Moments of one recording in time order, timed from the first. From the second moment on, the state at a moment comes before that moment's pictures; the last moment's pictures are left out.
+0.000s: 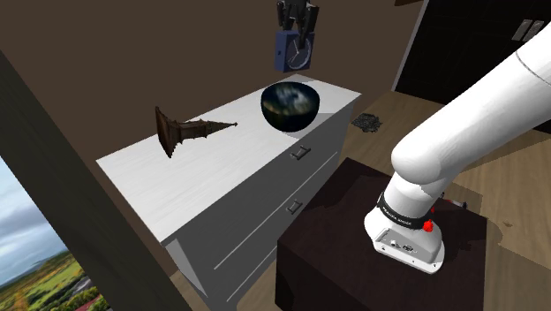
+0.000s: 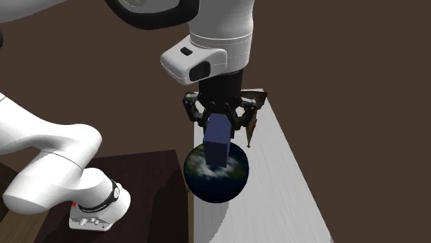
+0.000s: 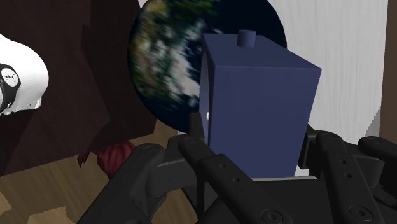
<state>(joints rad) -0.30 -0.38 0.15 -1.97 0.04 1.60 1.68</state>
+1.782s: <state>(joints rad) -0.30 -0.39 0.16 -2.17 0.04 1.79 1.68</state>
